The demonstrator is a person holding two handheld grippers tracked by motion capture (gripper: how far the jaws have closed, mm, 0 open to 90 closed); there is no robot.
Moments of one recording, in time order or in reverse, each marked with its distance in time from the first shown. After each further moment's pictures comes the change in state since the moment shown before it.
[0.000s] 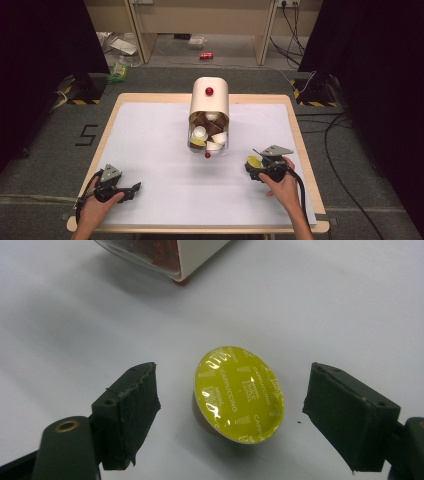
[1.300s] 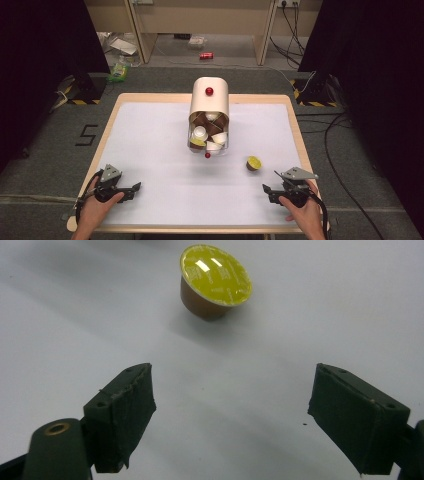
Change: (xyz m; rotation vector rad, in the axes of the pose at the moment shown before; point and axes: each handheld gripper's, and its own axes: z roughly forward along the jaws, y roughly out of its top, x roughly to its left) left arm 0.000 0.000 0.000 0.000 0.000 0.000; right arm -0.002 -0.061 -0.055 0.016 -0.039 0.048
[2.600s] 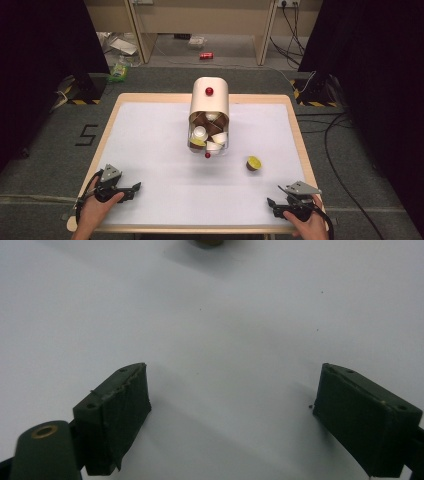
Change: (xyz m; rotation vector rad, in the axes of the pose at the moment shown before) left arm 0.000 0.000 0.000 0.000 0.000 0.000; right arm 0.001 -0.041 -0.005 0.032 -0.017 -0.003
